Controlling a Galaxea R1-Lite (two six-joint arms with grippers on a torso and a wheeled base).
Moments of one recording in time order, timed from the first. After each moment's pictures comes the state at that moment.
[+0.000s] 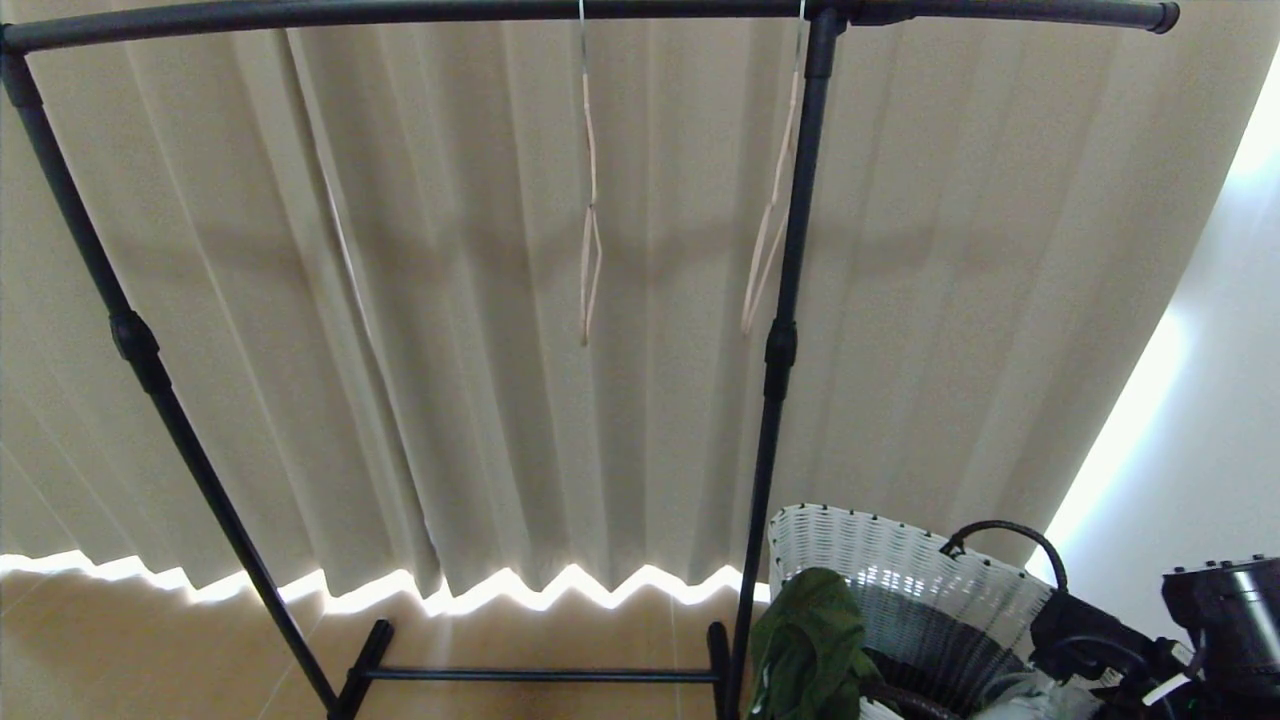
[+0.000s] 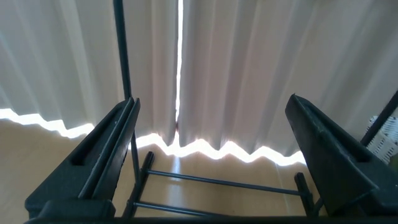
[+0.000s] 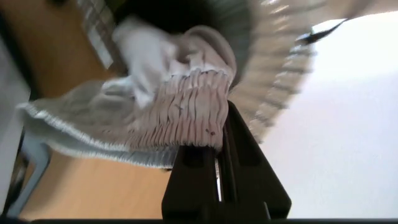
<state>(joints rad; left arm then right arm) 0.00 0.01 0.00 -0.02 0.11 -0.05 0.11 1.50 -0.19 -0.32 -0.19 -0.56</state>
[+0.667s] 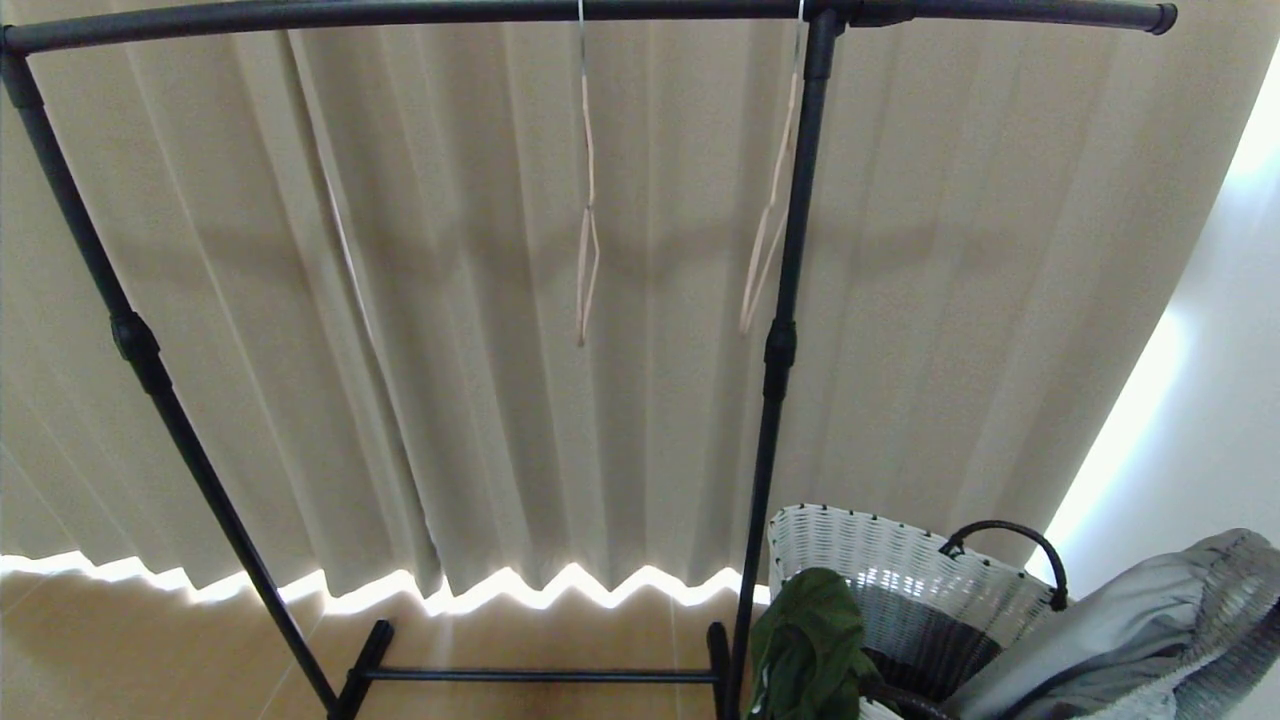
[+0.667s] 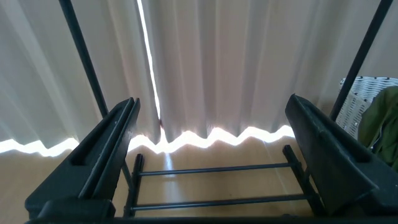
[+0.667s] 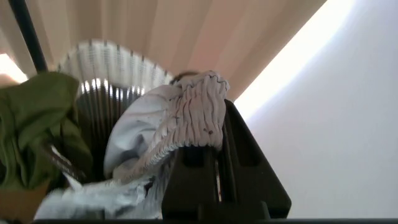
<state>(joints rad) 0.00 0.01 0.00 0.01 -0.05 0.04 -0.02 0.90 -0.25 -0.33 -0.15 -0.28</state>
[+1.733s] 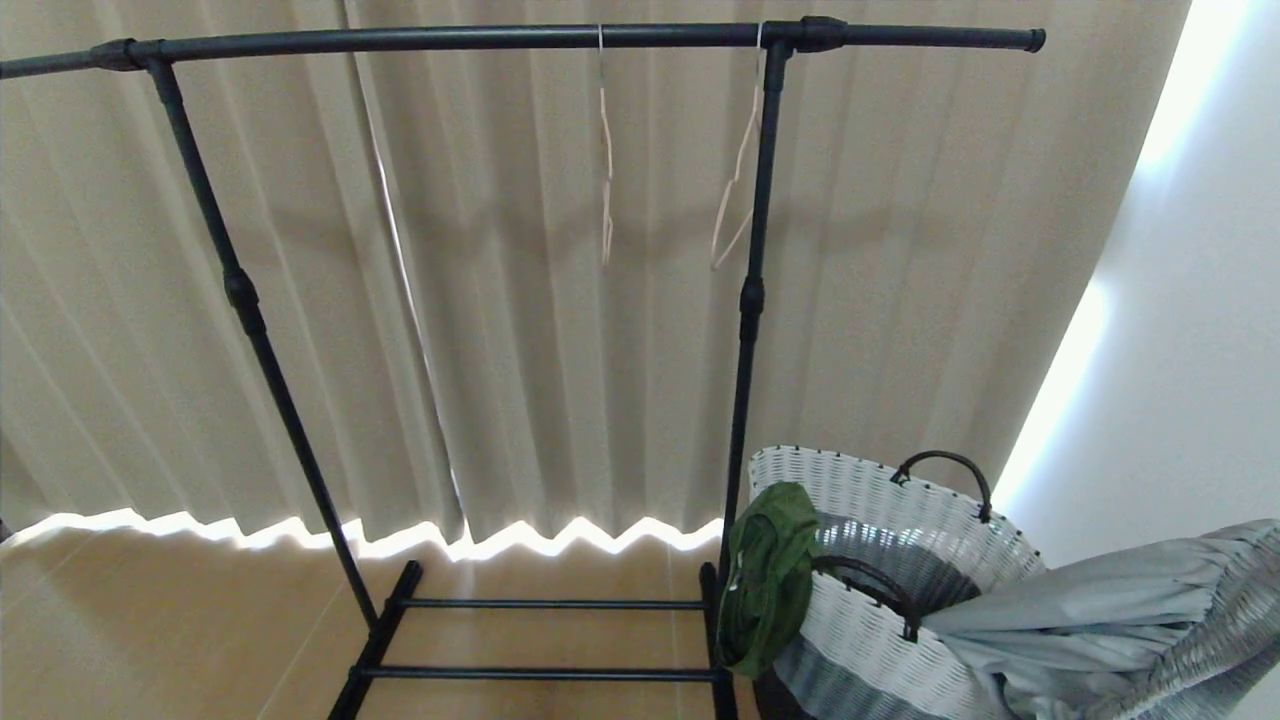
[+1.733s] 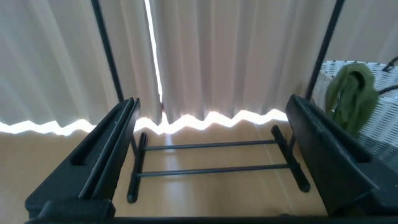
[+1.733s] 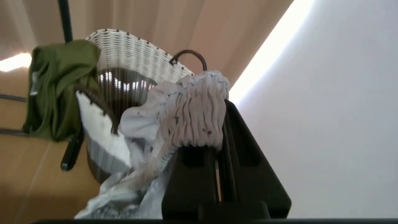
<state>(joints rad) 0.00 0.01 0.00 0.01 -0.05 0.04 -0.02 0.83 -0.25 -0.32 -0.14 -0.28</state>
